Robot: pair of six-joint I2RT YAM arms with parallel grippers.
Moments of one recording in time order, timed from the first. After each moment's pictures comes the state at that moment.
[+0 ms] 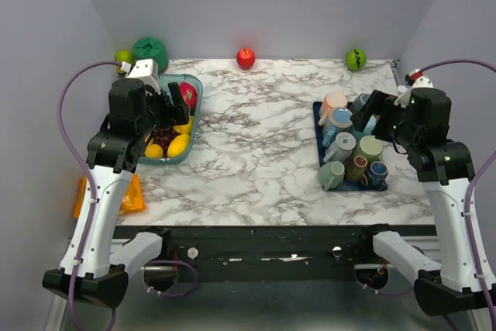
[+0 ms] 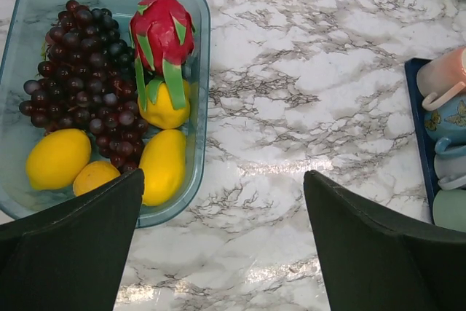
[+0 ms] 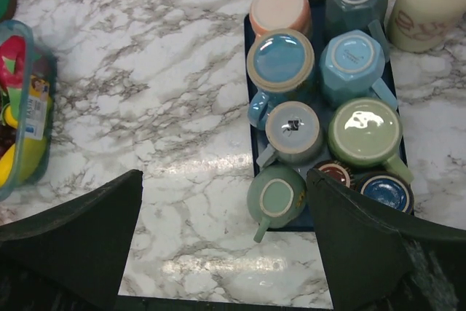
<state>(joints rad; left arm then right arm) -0.18 1.01 1.31 -0.74 0.00 -0.26 0.12 0.95 1.36 -0.90 0.00 0.34</state>
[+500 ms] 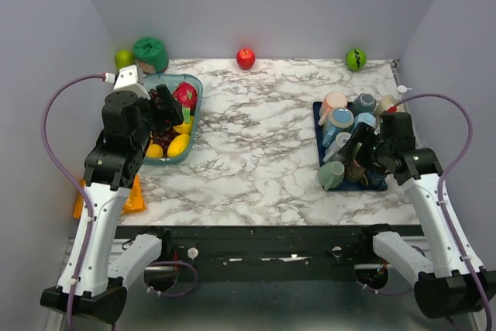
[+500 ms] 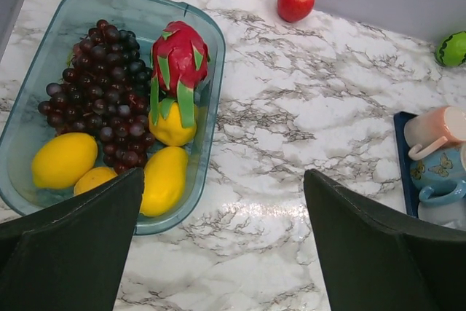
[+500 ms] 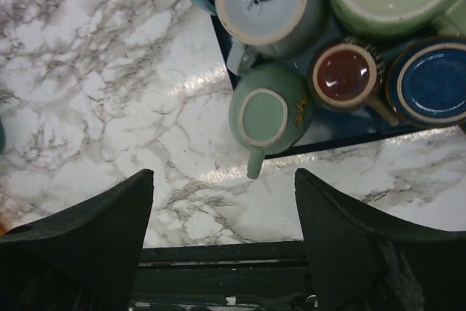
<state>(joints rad) -0.18 0.90 1.23 -0.66 -0.11 -0.36 0.12 0.92 1.01 -0.92 -0.03 0.54</state>
